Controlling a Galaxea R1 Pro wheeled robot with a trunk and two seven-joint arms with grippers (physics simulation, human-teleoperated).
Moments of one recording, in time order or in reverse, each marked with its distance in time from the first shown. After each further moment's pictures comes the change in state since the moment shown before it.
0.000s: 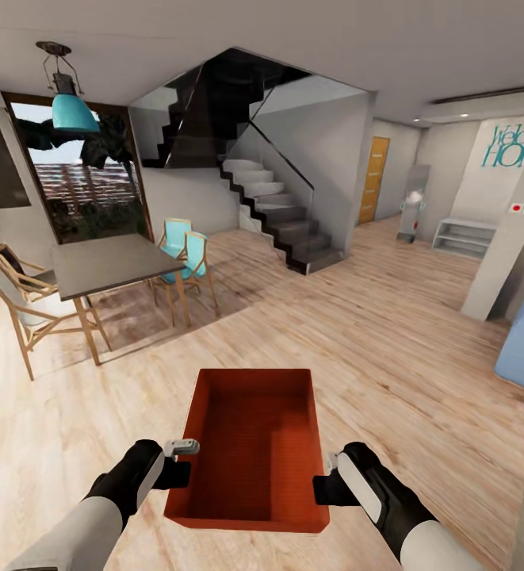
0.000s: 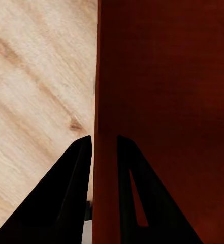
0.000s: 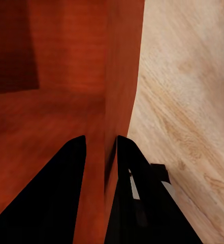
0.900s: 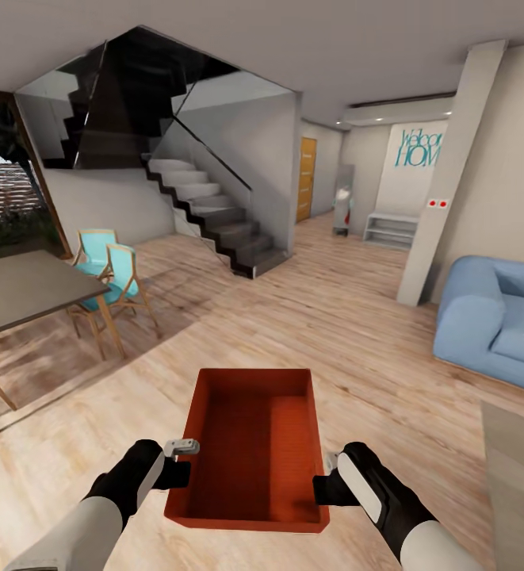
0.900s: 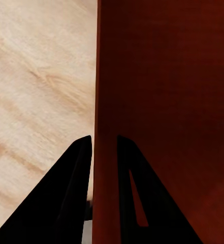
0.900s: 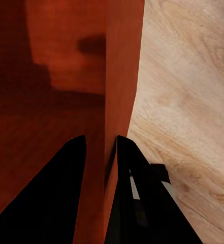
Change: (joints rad) left arm 0.000 0.000 0.000 0.000 0.001 0.000 0.000; right arm 0.000 0.000 0.000 0.000 0.000 0.000 0.000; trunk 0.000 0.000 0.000
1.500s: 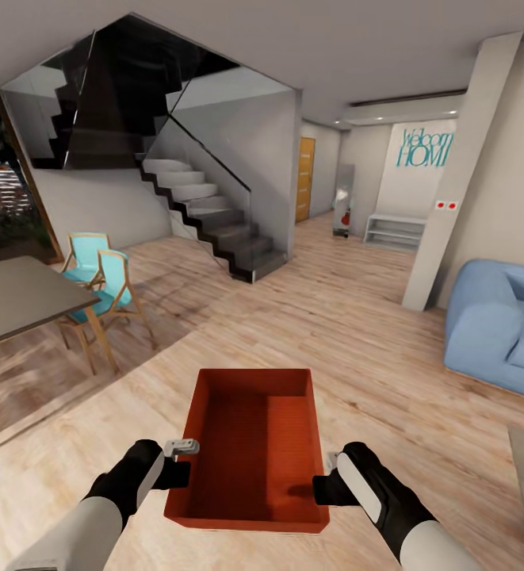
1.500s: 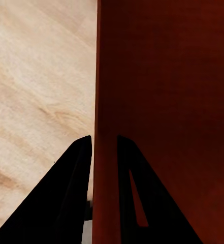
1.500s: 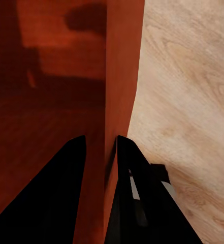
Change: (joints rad) left arm 0.000 0.001 0.001 -0.001 -0.002 0.000 -0.001; right arm 0.000 0.001 0.000 0.000 0.002 0.000 0.000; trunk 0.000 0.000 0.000
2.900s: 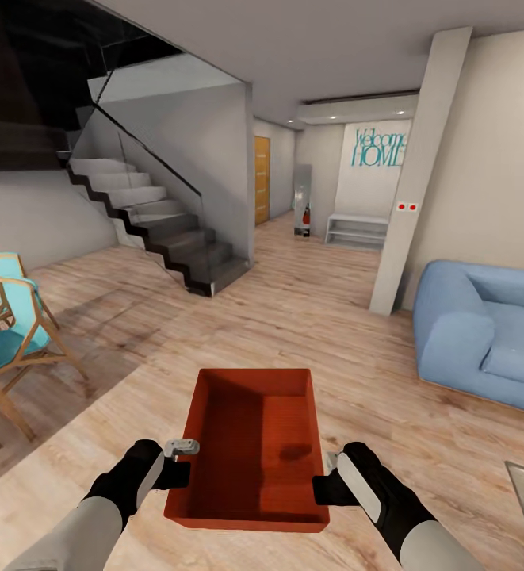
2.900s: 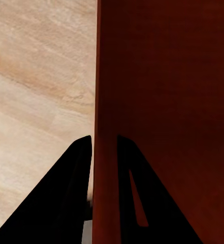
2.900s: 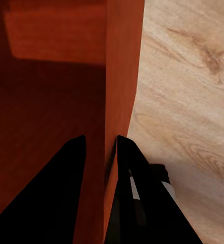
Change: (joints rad) left arm 0.000 0.000 0.000 0.000 0.000 -0.001 0.000; right arm 0.000 0.000 0.000 0.000 0.000 0.000 0.000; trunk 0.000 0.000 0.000
